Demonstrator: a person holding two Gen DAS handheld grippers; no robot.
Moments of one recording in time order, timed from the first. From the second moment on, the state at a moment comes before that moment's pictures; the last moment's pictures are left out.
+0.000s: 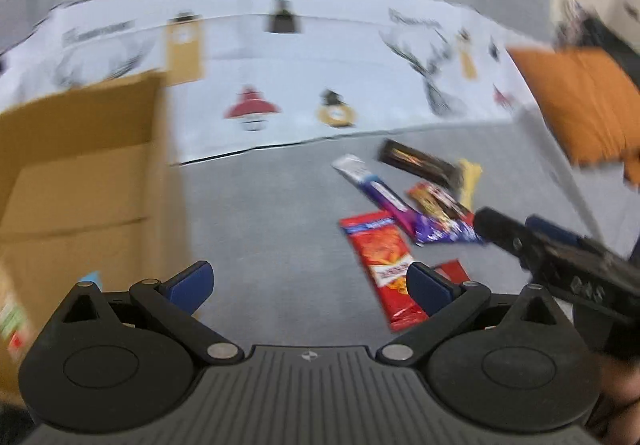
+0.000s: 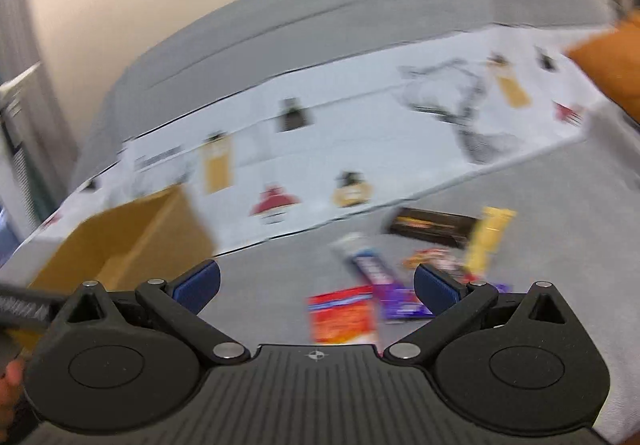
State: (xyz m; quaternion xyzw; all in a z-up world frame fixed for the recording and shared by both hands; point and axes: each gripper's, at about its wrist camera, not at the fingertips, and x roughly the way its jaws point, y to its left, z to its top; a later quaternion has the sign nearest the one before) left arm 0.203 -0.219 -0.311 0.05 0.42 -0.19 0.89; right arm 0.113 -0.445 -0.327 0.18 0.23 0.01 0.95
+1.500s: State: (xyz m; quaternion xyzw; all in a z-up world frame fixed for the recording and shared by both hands) left arm 0.266 -0.266 -0.349 0.04 0.46 -0.20 0.86; right arm 0.189 -0.522 -0.389 0.30 0.29 -0.03 0.91
